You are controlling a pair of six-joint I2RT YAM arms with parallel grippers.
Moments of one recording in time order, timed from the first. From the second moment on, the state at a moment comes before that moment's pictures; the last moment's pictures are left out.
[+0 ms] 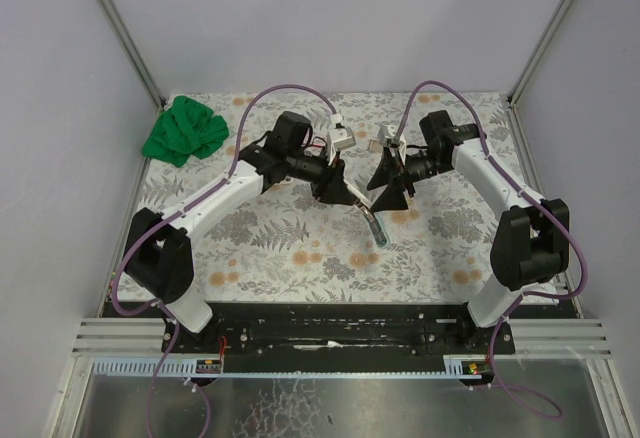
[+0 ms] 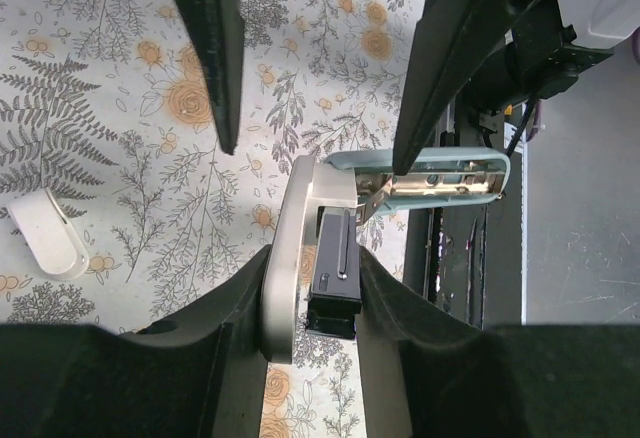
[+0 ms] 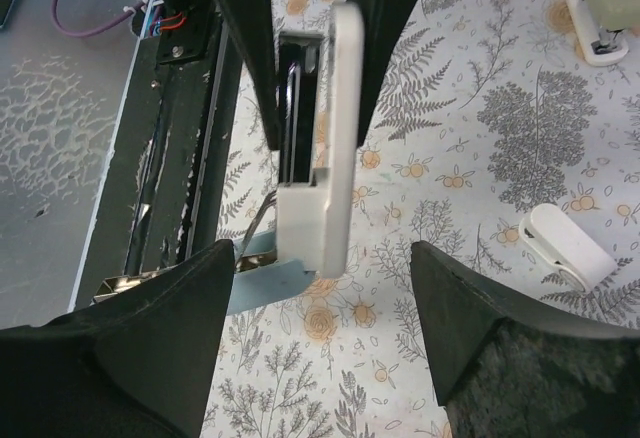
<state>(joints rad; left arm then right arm) -0.55 1.64 1.34 -0.39 0.92 0.12 0.25 1.68 1.38 -1.08 -1.22 -1.05</state>
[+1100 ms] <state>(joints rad) -0.58 1.64 1.34 -0.38 0.87 0.12 0.29 1.83 1.44 -1.06 -1.36 -0.89</state>
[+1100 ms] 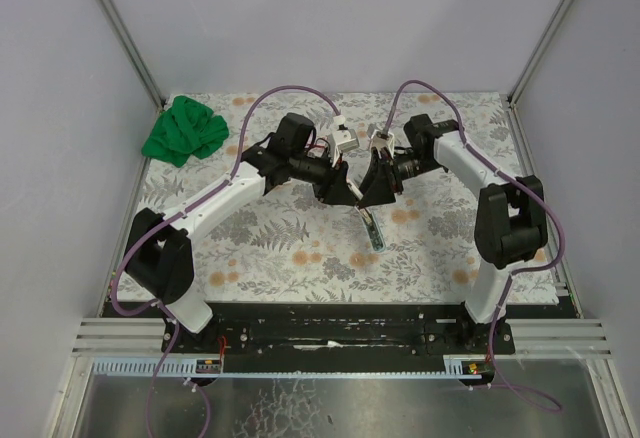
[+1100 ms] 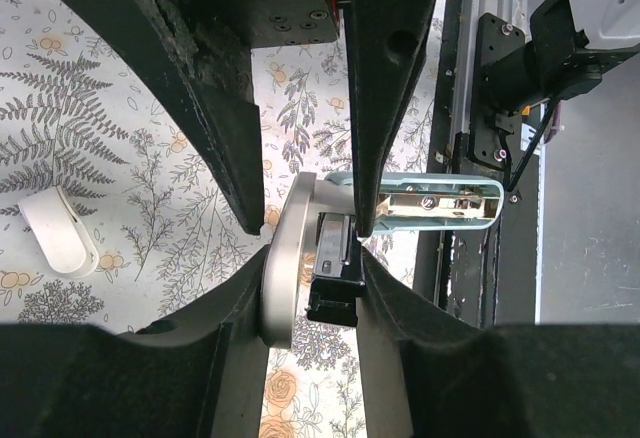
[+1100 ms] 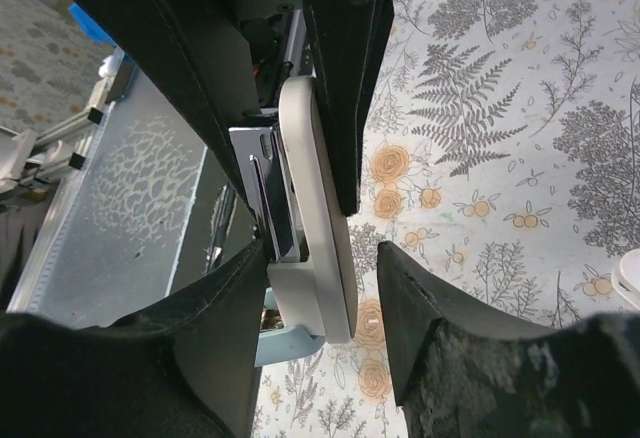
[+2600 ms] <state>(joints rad) -0.58 1.64 1.34 -0.35 0.85 0.10 0.33 1.87 1.44 -1.13 -1.37 -0.97</state>
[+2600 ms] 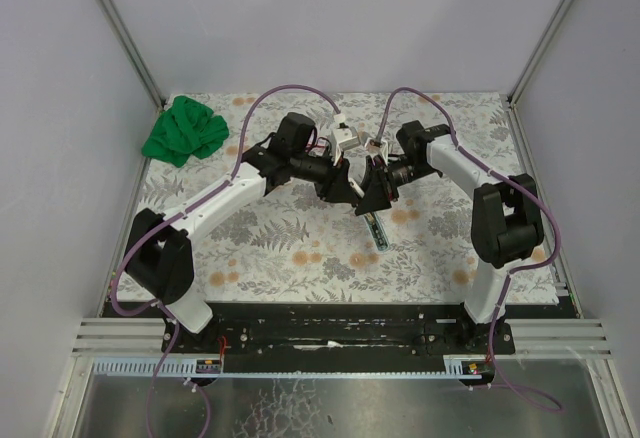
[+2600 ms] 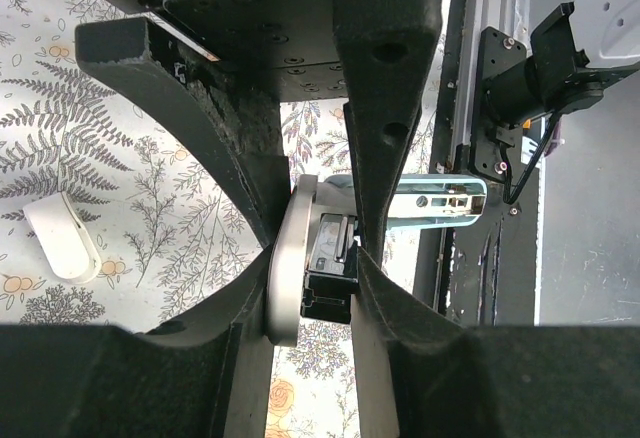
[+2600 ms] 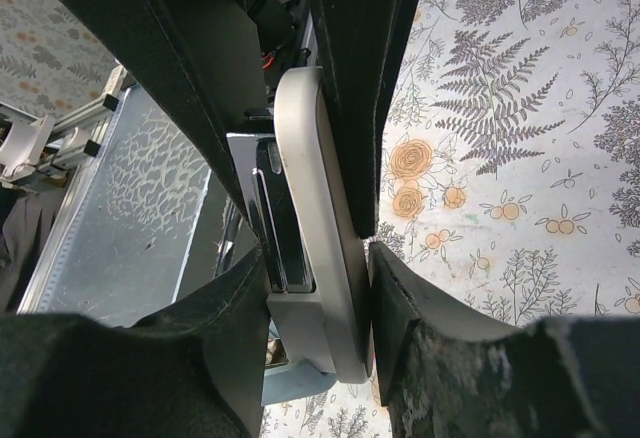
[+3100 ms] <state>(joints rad) -0.56 1.61 1.34 -0.35 0.85 0.11 0.33 1.87 1.47 -1.17 -1.30 -0.98</state>
